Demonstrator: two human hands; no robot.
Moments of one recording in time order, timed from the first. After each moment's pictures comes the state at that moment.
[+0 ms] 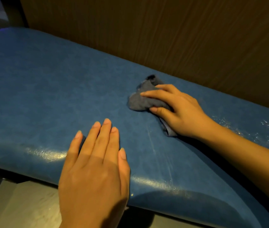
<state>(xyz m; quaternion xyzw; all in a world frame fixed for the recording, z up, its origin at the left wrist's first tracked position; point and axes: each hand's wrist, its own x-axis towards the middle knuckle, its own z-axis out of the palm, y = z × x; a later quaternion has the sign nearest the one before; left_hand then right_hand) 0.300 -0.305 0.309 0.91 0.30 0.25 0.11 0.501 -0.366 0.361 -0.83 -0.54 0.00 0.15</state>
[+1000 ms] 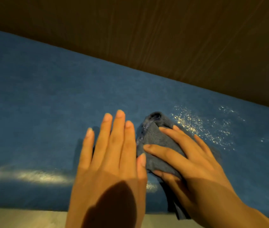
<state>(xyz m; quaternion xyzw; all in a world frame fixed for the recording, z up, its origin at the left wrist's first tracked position) 0.338 -0.353 0.314 0.91 0.17 0.37 0.11 0.421 -0.486 0.344 -0.88 -0.45 -0.13 0.09</state>
